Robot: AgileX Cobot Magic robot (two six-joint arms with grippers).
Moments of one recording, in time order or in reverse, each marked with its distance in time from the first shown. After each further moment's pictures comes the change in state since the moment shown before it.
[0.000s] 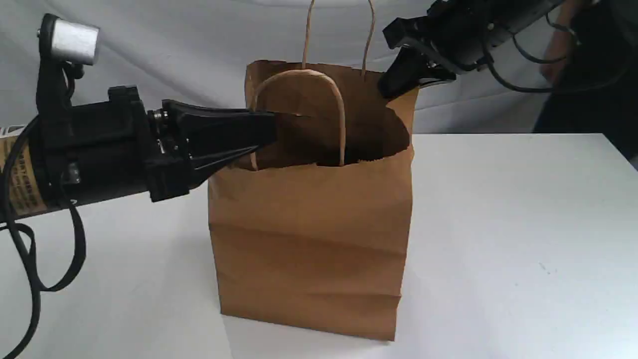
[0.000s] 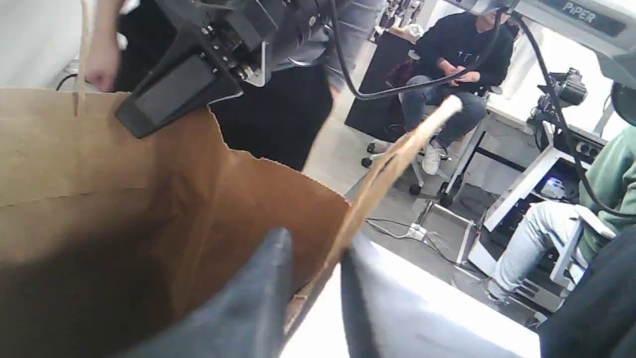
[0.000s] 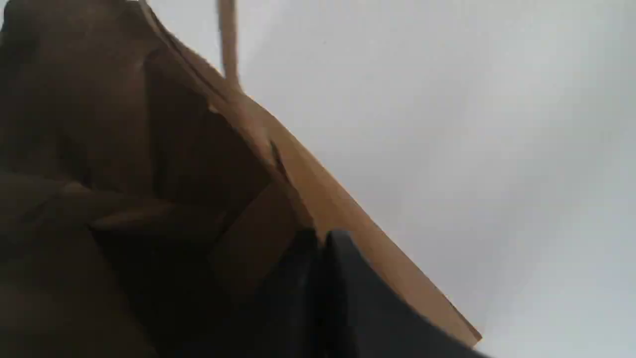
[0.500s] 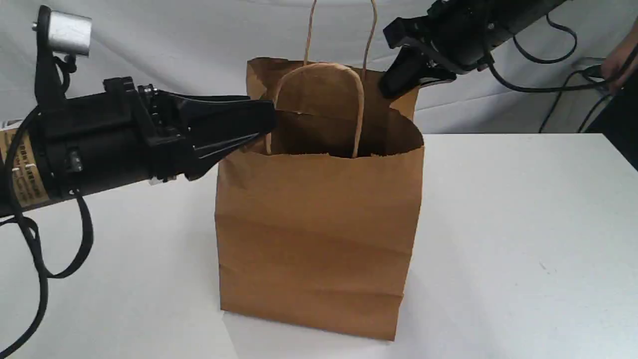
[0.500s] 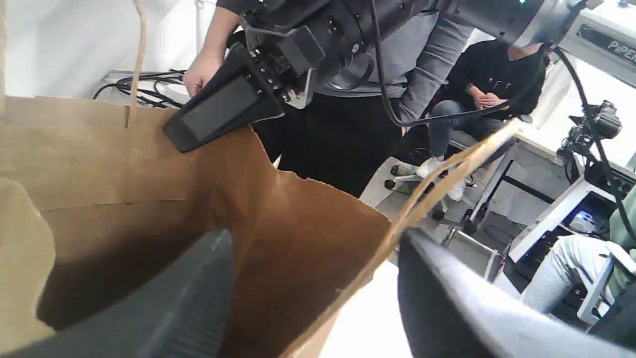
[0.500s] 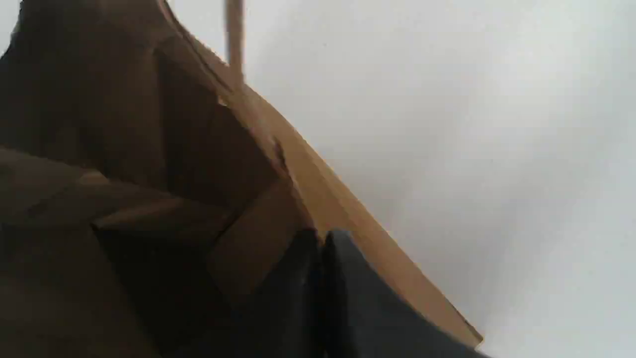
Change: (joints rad) left arm 0.000 0.000 0.000 -0.069 0.049 0.000; right arm 0.000 0.000 0.000 0.001 -0.005 0.002
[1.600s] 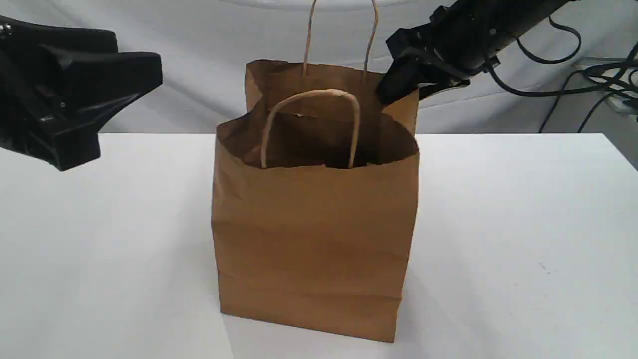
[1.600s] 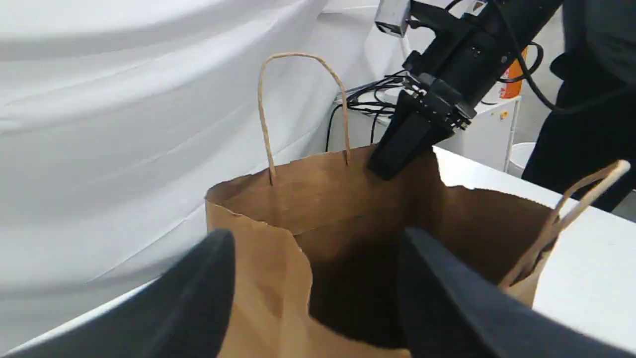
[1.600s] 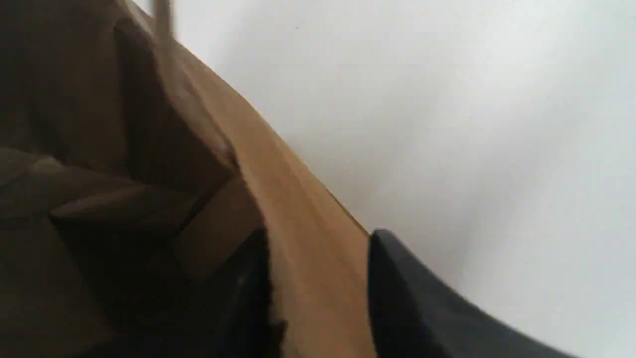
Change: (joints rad) left arm 0.000 -0.429 0.000 0.393 0.524 -0.184; right arm 0.000 0.002 0.000 -0.057 0.000 0.000
